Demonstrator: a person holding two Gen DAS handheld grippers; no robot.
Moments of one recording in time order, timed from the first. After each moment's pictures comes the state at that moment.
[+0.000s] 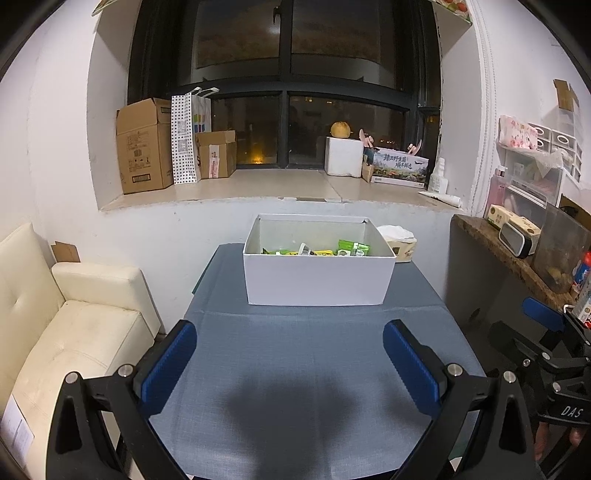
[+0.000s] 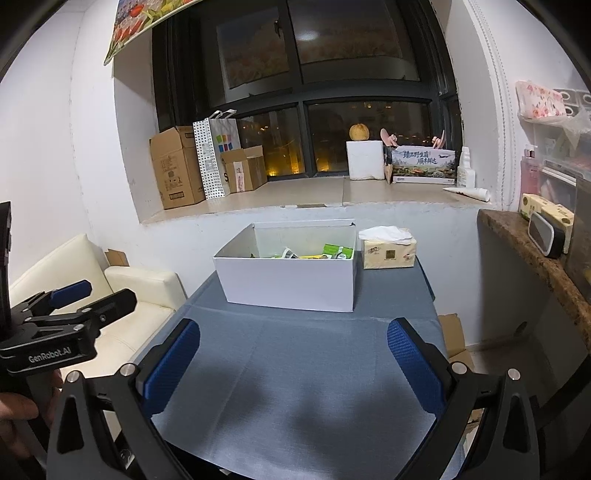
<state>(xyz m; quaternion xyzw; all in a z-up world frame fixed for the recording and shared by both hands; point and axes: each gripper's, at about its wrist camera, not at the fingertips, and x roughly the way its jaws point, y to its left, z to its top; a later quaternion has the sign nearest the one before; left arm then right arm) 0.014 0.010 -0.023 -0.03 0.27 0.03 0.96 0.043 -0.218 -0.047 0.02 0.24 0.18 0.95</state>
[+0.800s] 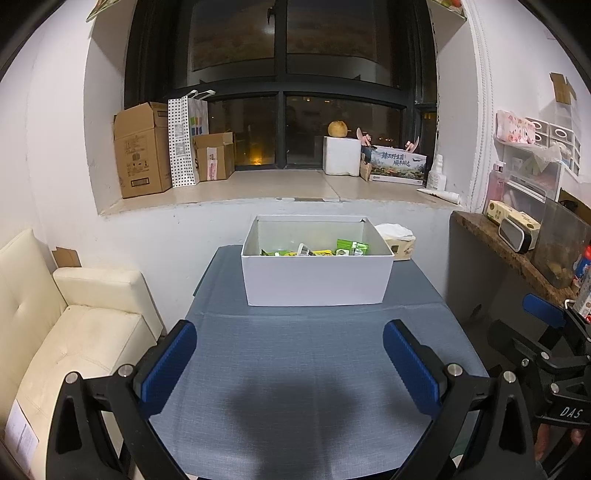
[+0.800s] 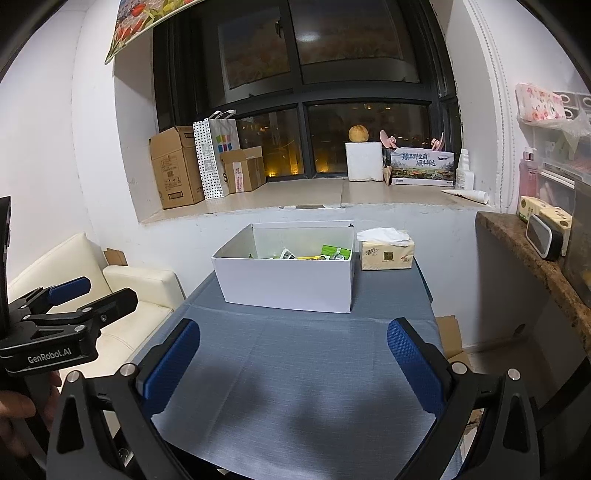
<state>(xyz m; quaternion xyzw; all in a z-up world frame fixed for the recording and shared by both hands) 0.015 0.006 -0.023 -0.02 0.27 0.03 0.96 0.043 -0.222 -0.047 0.01 0.24 0.18 0.95</state>
